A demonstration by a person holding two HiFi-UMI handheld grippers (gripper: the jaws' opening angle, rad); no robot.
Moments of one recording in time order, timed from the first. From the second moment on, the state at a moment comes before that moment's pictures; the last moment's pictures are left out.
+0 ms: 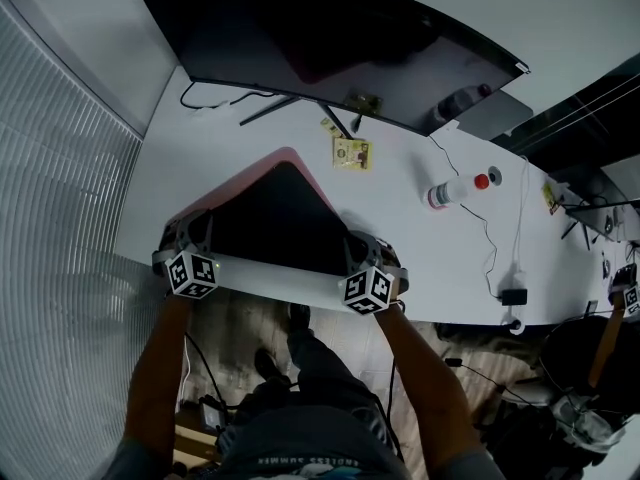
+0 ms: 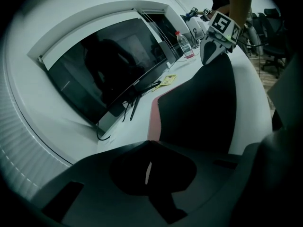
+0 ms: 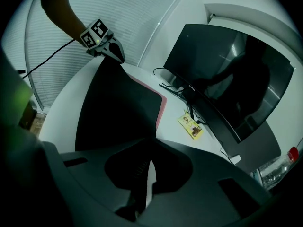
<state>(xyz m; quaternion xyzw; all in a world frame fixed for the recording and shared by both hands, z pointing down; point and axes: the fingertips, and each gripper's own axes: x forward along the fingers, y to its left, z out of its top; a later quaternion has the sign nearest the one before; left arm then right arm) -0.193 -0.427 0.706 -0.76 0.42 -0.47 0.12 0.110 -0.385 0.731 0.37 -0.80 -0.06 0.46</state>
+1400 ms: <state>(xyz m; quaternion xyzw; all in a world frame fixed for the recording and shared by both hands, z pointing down) -0.133 -0.421 0.704 -0.78 0.41 -0.43 0.20 0.108 -0.407 0.734 0.36 -0.79 -0.04 0.50</state>
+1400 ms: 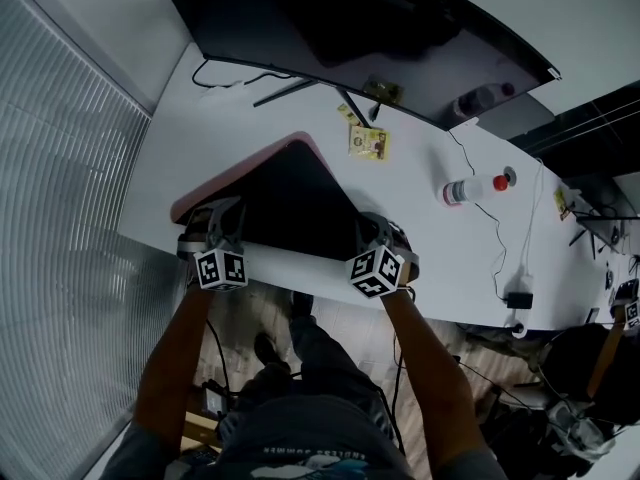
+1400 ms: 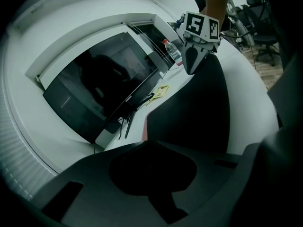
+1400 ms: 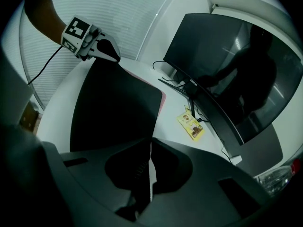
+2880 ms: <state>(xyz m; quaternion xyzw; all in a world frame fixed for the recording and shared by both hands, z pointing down) -0.315 -0.171 0.432 -0.82 0.54 -0.16 0.07 -0.017 -0.227 0.378 0.37 -0.90 -0.07 0.21</state>
